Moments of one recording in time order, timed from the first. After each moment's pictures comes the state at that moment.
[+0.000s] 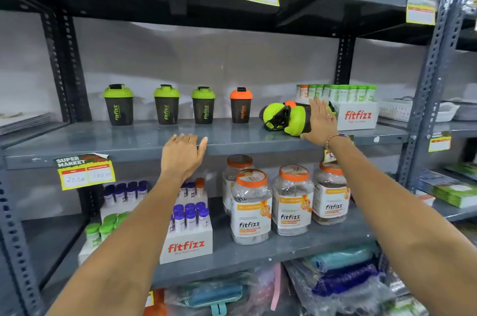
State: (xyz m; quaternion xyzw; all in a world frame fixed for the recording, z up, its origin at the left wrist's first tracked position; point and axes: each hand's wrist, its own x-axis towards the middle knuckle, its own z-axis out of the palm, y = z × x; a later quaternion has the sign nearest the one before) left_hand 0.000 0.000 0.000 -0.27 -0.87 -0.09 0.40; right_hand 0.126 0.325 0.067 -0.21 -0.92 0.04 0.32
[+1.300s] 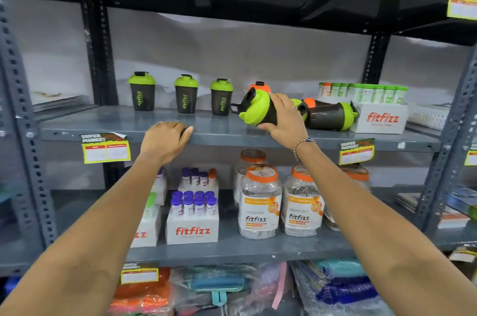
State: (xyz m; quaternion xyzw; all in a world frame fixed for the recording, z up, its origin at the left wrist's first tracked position) left_hand -0.007 -0.061 0.006 -0.24 -0.88 -0.05 0.41; right_hand 0.093 0.228 0.058 0.03 -0.91 0.10 0.41
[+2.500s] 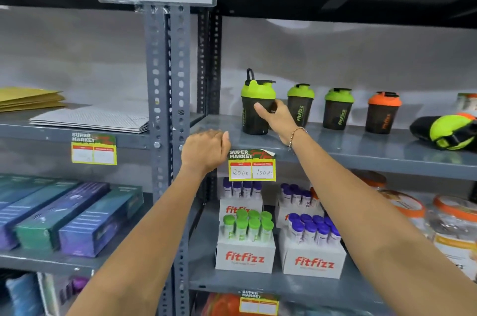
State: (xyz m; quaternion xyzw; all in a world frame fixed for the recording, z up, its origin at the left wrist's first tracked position) left_hand -0.101 -0.288 -0.005 -0.20 -0.81 -0.08 0.54; right_hand -0.117 -0.091 0.063 0.09 -0.76 0.60 0.24
